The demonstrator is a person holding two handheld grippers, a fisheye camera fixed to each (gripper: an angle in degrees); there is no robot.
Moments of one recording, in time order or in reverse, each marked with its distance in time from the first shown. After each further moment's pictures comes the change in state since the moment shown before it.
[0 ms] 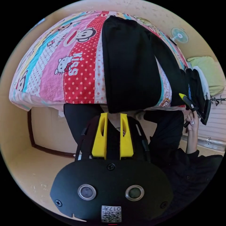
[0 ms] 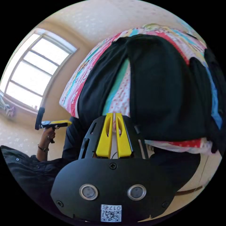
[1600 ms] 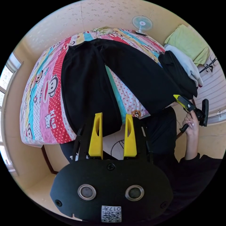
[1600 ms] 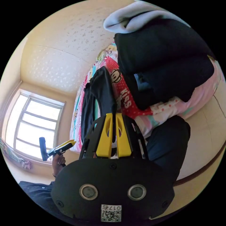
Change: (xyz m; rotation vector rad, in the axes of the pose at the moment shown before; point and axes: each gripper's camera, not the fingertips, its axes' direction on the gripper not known) left arm 0.211 -0.024 0.030 0.137 -0.126 0.322; right arm 0.092 0.054 -0.151 0.335 -0.094 0.471
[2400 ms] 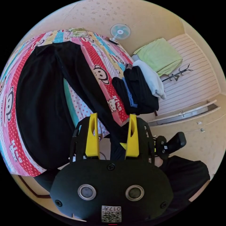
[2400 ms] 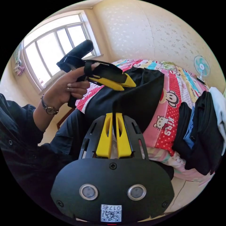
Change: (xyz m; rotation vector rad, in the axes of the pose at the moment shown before) left arm -0.053 -0.083 -0.033 0.052 0.541 0.063; right arm -0.135 0.147 0.092 -0.189 0.057 -0.902
